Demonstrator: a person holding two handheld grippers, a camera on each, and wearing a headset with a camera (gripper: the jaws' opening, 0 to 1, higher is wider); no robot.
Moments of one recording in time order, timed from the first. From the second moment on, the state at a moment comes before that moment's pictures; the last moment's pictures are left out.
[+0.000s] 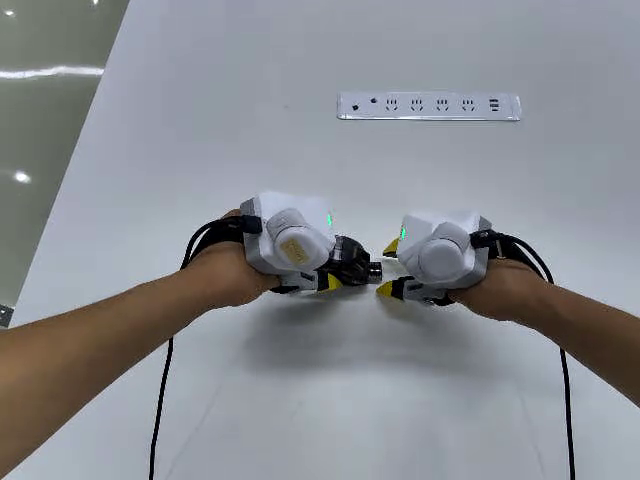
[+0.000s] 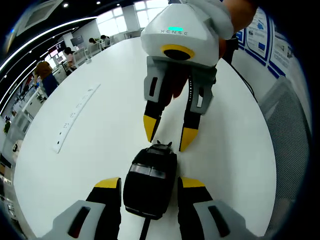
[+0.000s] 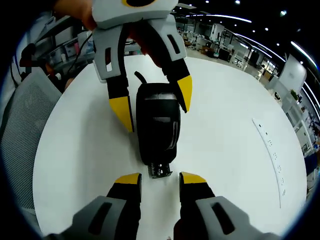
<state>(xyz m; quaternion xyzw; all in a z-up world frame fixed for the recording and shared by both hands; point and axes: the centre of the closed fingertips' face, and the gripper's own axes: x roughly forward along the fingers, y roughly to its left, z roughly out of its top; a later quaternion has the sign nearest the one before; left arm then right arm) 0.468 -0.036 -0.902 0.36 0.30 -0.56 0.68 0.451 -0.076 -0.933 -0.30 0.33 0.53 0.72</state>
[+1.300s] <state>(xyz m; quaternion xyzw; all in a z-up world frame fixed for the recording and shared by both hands) 0.466 -0.043 -0.905 0.37 0.29 -0.59 0.66 0.453 -0.068 -0.937 -0.30 0.31 0.56 0.71</state>
